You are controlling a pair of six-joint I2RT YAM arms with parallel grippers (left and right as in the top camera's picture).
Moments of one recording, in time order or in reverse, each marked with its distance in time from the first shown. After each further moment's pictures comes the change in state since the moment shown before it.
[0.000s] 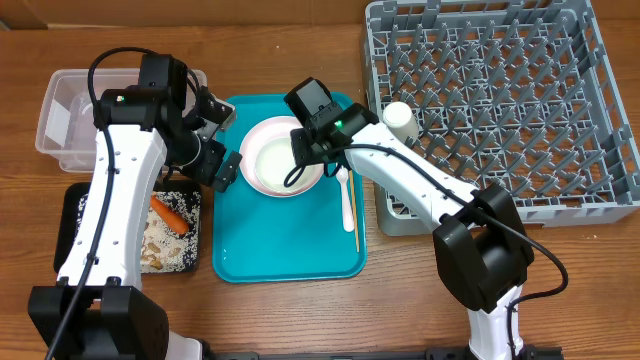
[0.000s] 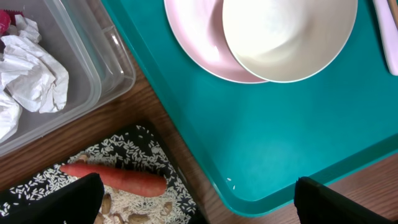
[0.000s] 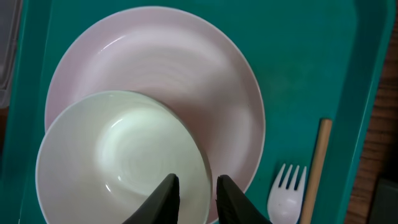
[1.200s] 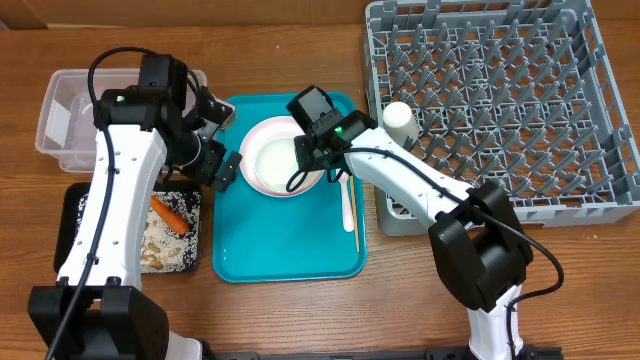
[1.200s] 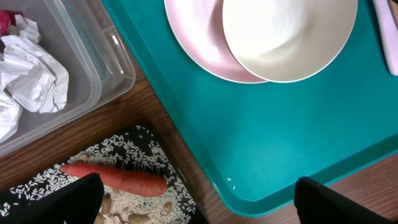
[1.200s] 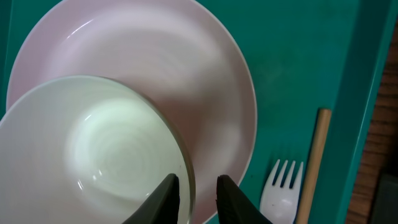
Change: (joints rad) left arm 0.000 0.000 0.000 0.000 0.000 0.000; right arm 0.000 0.005 -0.057 0.029 0.017 0.000
